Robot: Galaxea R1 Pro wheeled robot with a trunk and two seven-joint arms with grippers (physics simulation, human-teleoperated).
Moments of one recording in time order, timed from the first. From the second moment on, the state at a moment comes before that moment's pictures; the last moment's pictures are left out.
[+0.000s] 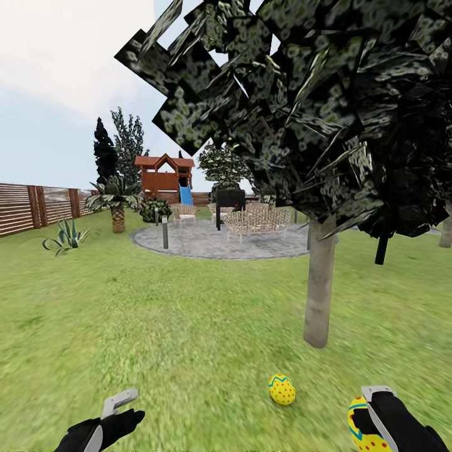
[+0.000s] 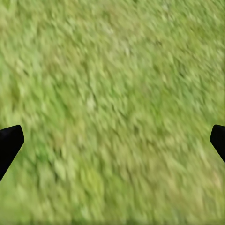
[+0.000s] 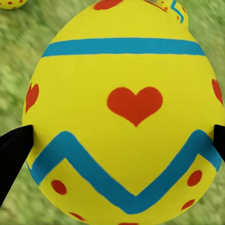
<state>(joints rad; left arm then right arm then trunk) -0.33 0.08 0.21 -0.63 0.17 0.42 -0.11 -0.44 -0.26 -0.01 -0.58 0.01 0.66 -0.03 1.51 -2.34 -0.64</state>
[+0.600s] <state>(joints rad) -0.33 0.08 0.21 -0.63 0.17 0.42 -0.11 -0.44 -0.26 -0.01 -0.58 0.01 0.66 -0.03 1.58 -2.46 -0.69</state>
